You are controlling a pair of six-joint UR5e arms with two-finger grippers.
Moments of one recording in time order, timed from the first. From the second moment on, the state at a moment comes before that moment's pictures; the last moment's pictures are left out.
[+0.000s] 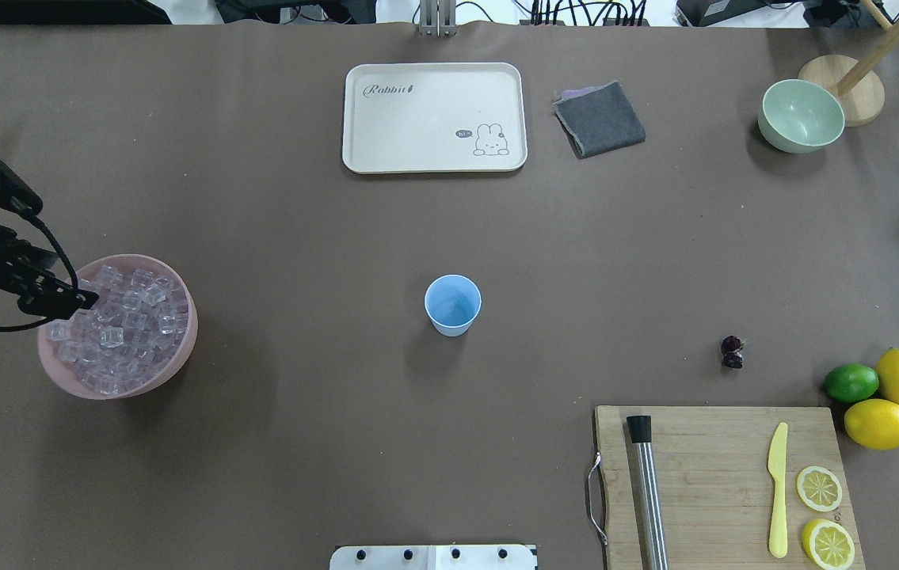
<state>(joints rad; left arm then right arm) -0.85 -1.50 -2.05 -2.04 -2.07 -0.31 1.52 -1.72 1.57 -1.18 2.43 -0.17</state>
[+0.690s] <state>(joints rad) -0.75 -1.49 -1.99 -2.06 -1.98 -0.21 1.52 -1.73 1.56 -1.18 2.43 -0.17</state>
